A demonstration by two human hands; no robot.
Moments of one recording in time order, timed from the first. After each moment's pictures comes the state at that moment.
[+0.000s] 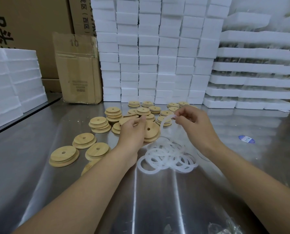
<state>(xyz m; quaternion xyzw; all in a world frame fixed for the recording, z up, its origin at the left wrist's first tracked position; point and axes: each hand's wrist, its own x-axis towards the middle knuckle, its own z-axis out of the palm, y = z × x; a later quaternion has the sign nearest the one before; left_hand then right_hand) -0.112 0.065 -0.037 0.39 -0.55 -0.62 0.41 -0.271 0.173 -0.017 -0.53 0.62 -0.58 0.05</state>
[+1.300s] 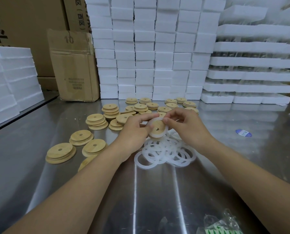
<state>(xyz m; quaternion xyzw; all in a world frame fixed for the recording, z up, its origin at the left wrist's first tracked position) -0.105 0.068 -0.037 0.25 -0.76 -0.49 0.35 -0.275 0.163 -0.031 -0.54 0.65 -0.53 0.08</state>
